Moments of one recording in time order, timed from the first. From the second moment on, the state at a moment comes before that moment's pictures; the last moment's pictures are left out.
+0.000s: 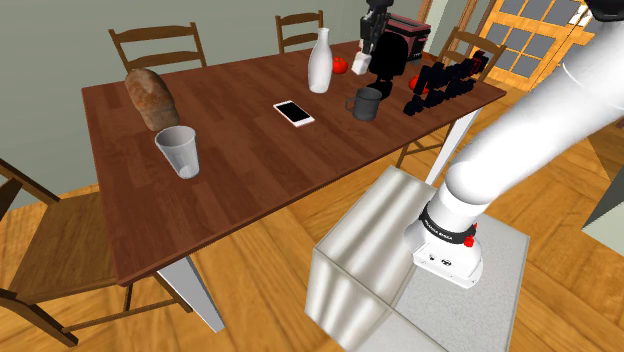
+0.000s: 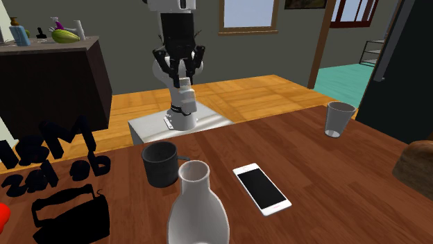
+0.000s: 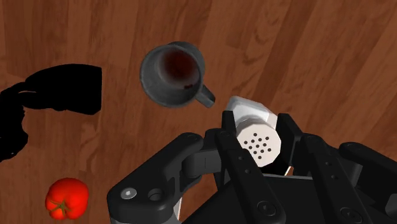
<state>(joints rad) -0.12 -0.27 -0.28 -2.01 -0.07 1.74 -0.39</state>
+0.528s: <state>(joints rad) -0.17 -0.11 -0.39 -1.82 -0.04 1.72 -0.55</state>
